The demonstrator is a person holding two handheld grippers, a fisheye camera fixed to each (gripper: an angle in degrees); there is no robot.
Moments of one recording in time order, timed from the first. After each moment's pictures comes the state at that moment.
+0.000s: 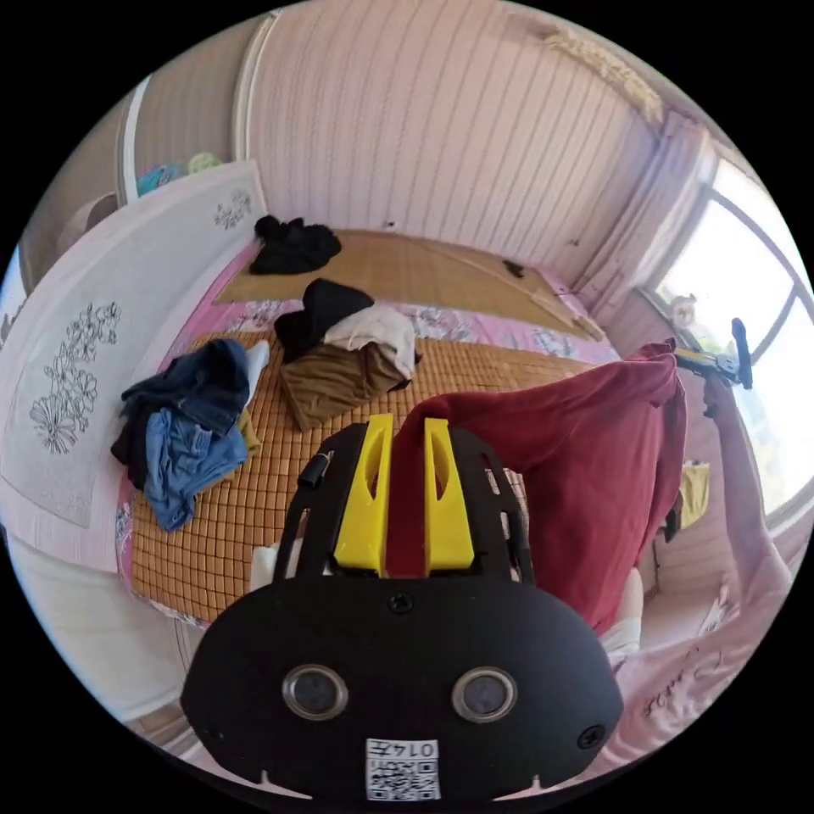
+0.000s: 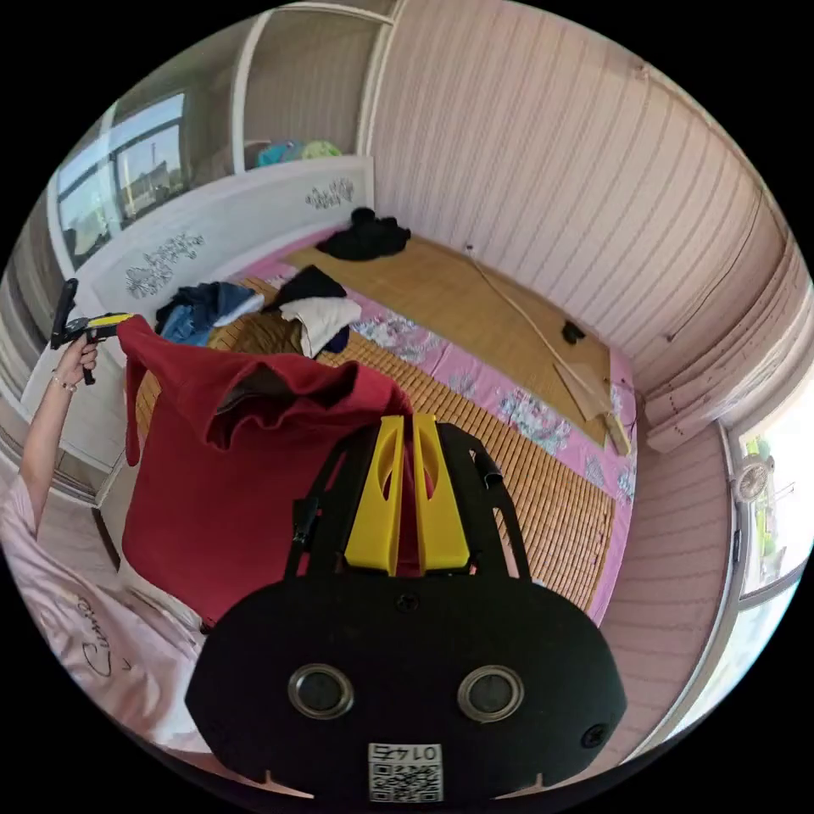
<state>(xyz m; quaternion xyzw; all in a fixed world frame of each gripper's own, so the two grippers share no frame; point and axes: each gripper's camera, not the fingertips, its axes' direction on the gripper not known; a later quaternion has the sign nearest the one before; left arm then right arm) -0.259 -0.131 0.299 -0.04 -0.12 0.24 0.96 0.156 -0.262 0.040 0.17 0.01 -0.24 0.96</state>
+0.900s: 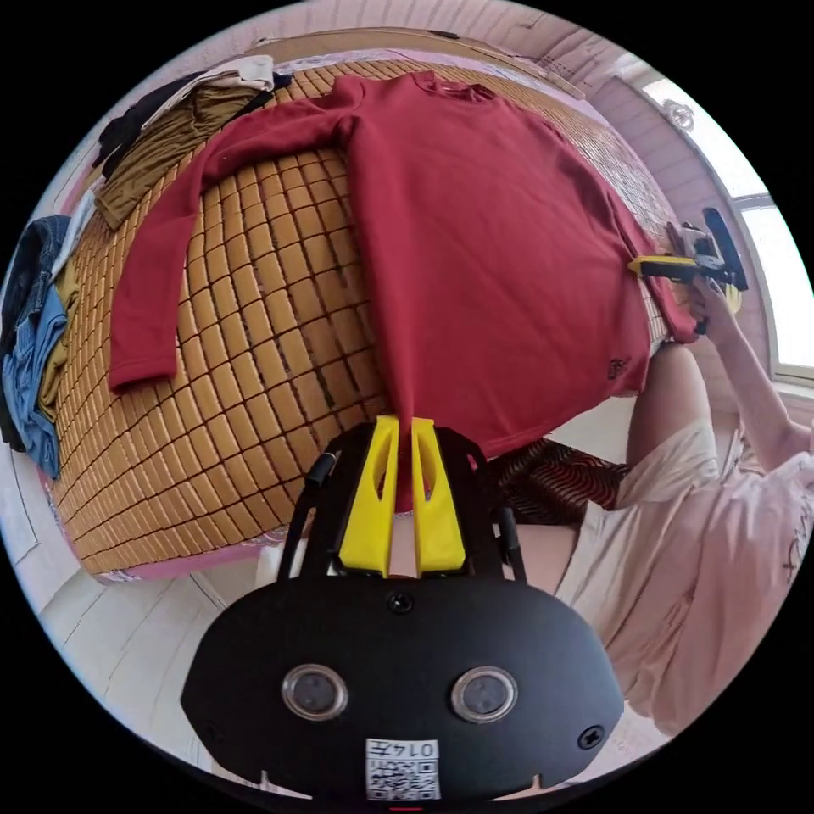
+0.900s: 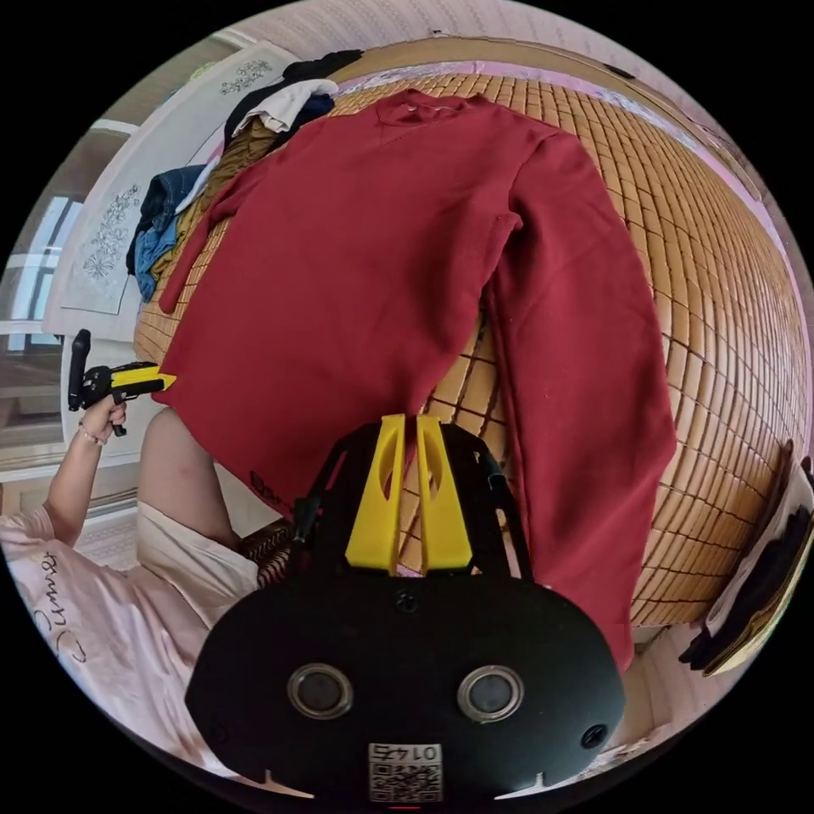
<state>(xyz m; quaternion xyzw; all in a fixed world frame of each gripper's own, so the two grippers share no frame) -0.335 0.058 0.480 -0.37 -0.10 0.37 0.85 0.188 -0.185 0.426 -0.07 -0.11 -0.15 0.98</state>
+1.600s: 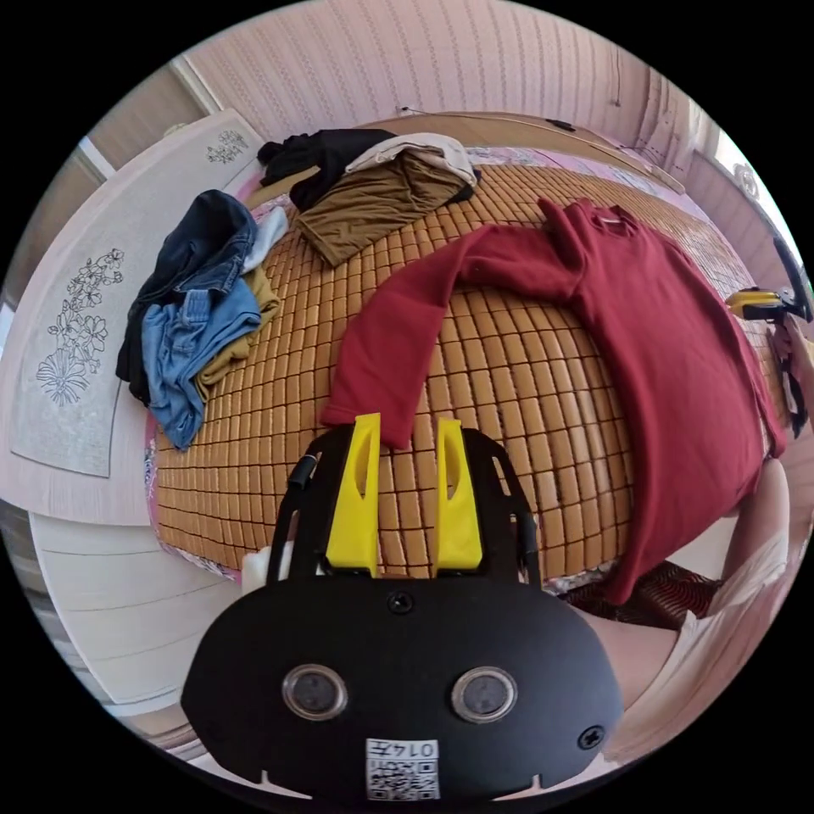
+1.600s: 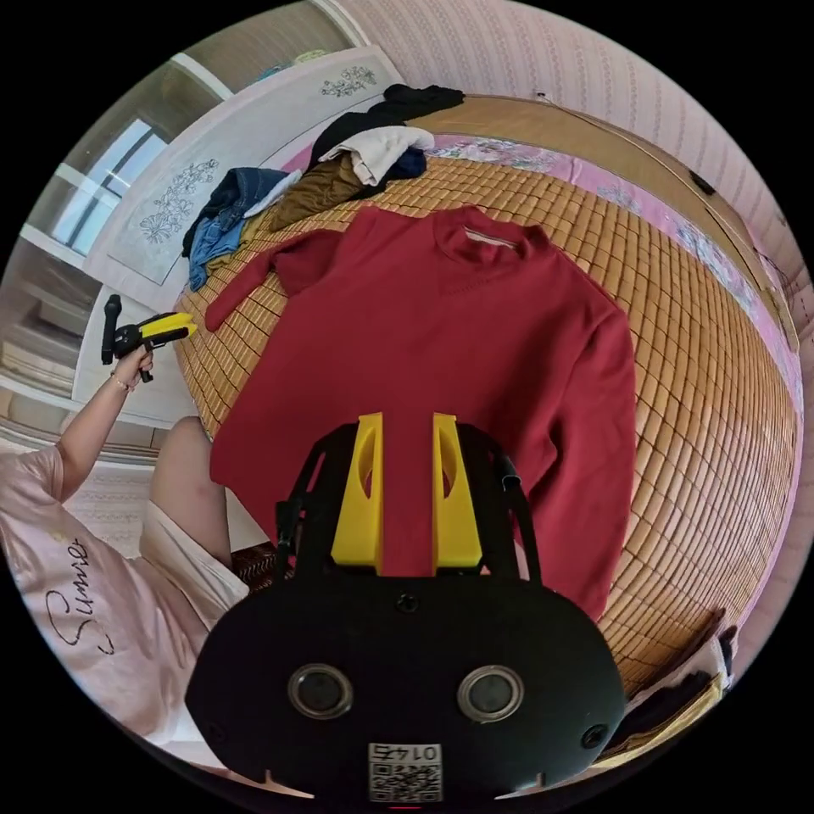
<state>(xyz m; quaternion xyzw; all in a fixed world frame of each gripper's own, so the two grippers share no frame) -0.419 -0.007 0.431 -0.11 -0.29 0.33 0.89 0.139 -0.298 0.423 0.02 -0.15 -0.28 0.95</state>
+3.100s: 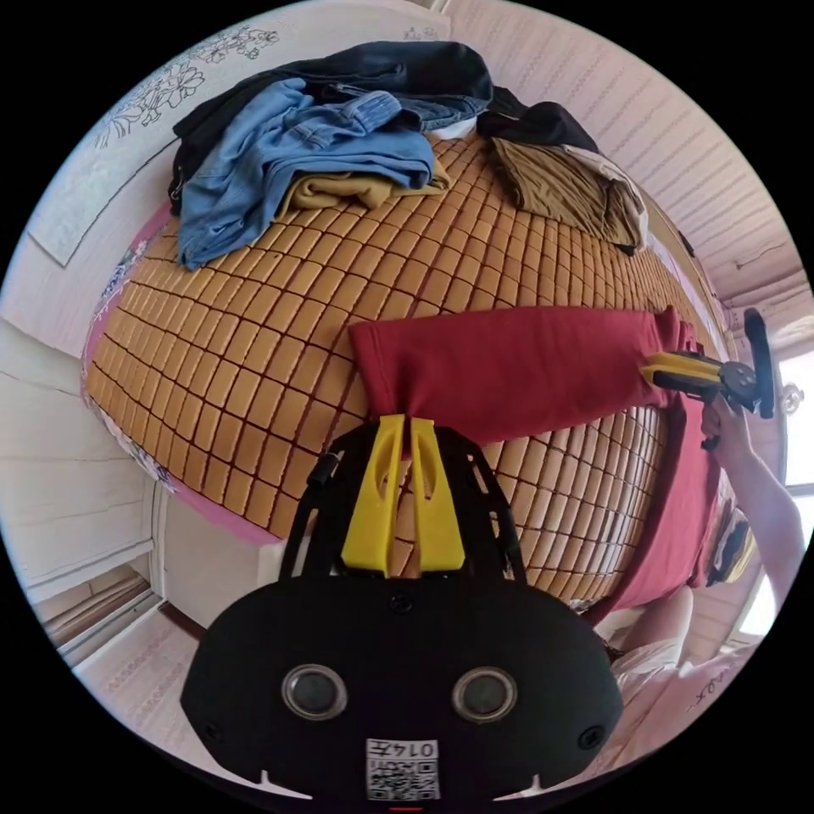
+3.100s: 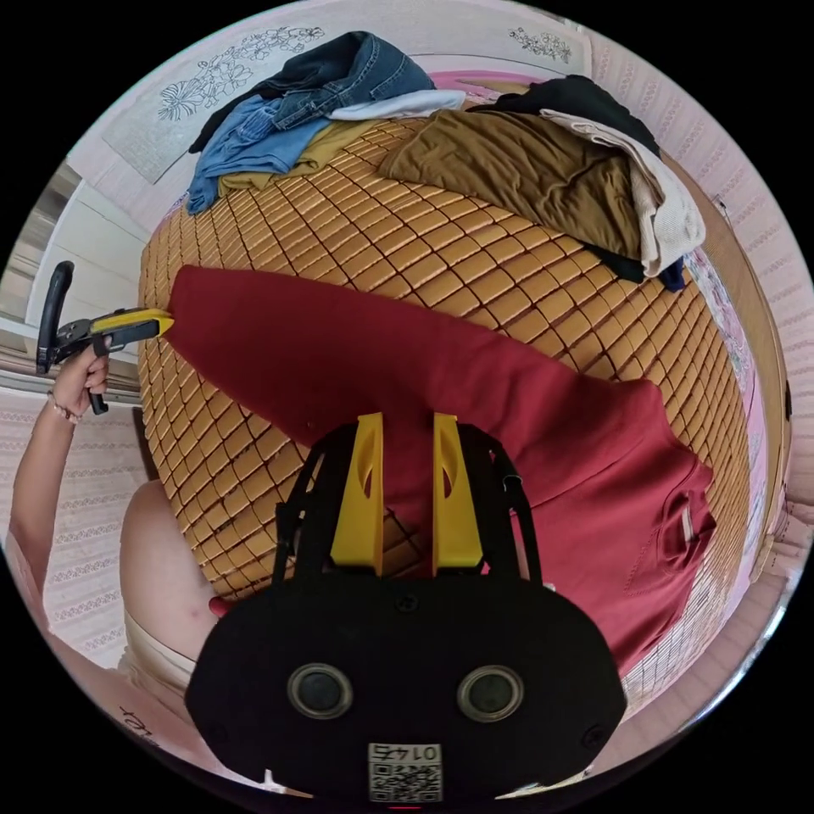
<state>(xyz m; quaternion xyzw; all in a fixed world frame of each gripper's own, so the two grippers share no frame) -0.595 -0.017 0.396 -0.16 -0.23 0.08 0.96 -0.155 -0.356 0.531 -0.02 -0.05 -0.42 0.90</state>
